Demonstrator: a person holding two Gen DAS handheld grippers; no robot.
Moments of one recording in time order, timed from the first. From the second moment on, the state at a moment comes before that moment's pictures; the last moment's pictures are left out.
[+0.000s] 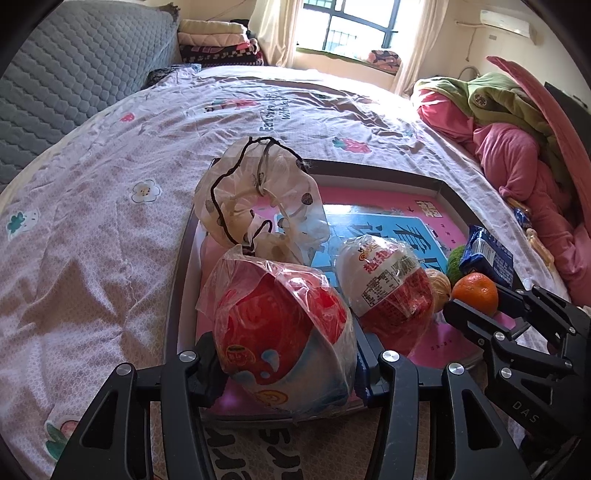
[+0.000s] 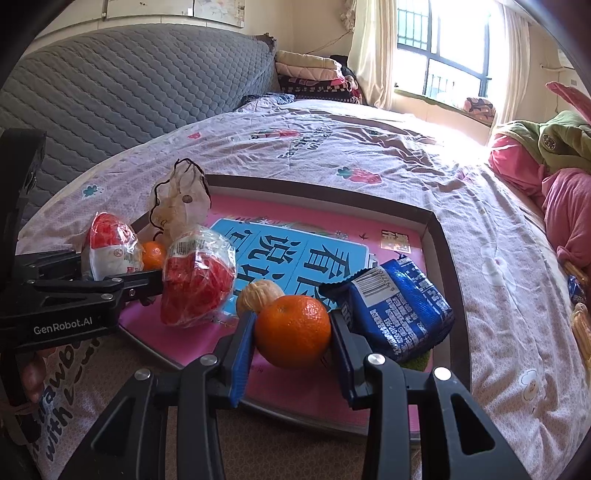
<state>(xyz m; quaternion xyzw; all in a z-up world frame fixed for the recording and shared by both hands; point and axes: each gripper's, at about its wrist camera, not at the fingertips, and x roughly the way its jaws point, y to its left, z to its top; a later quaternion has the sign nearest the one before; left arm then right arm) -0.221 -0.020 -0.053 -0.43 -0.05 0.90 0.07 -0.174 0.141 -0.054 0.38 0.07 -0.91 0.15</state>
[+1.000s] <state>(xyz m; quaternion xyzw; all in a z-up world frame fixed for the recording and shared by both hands) -0.216 -0.015 -0.054 -0.42 -0.03 0.90 0.07 -0.180 0.148 -0.060 0.40 0.04 -0.90 0.16</state>
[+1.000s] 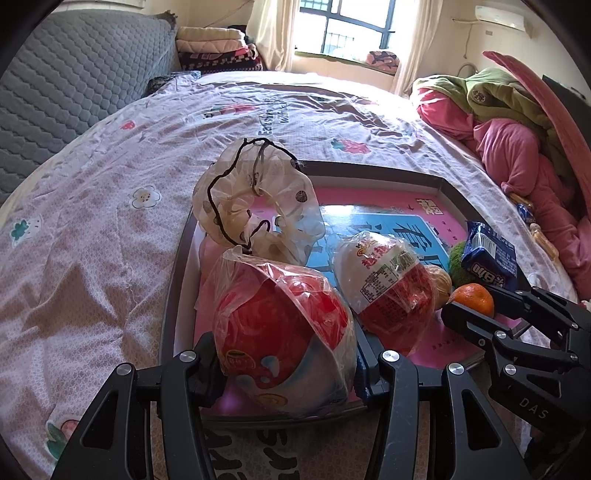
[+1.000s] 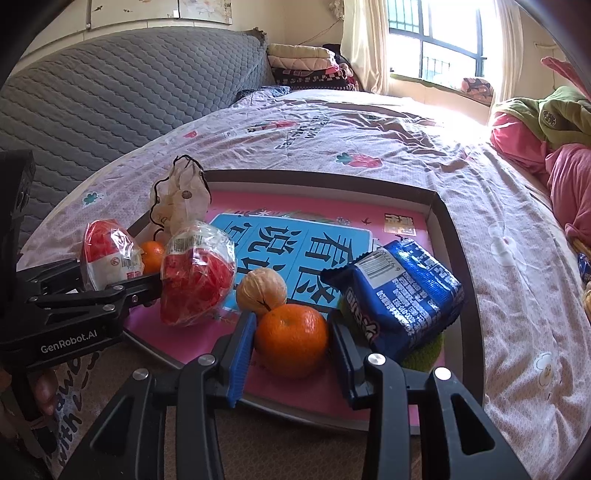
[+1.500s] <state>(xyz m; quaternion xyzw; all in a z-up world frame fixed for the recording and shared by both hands) -0.216 -0.017 -0.049 -0.42 -0.03 0.91 0.06 -0.177 0.147 -0.056 0.40 0.03 -0.90 0.15</state>
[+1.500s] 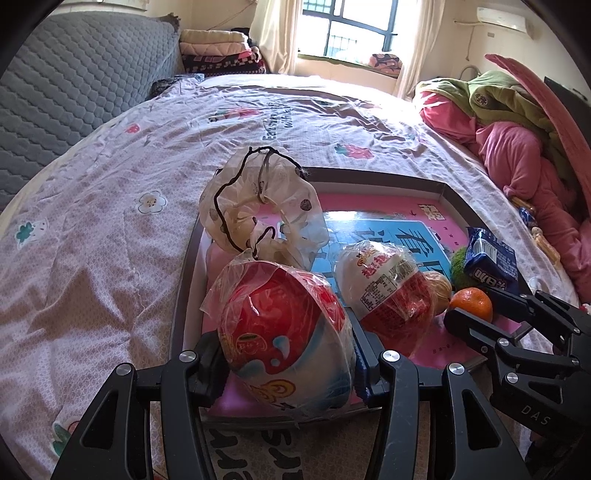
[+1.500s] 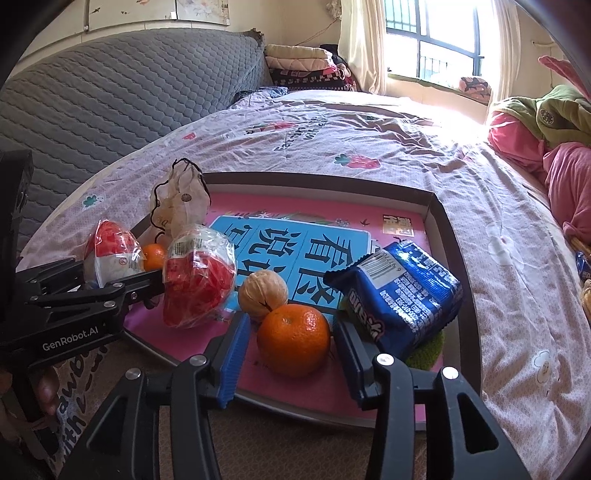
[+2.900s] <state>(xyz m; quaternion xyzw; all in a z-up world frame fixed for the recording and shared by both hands) -0.194 -0.018 -0.009 -0.38 -0.04 0.92 0.03 -0.169 0.154 -0.025 0.35 0.02 -0.93 0.14</state>
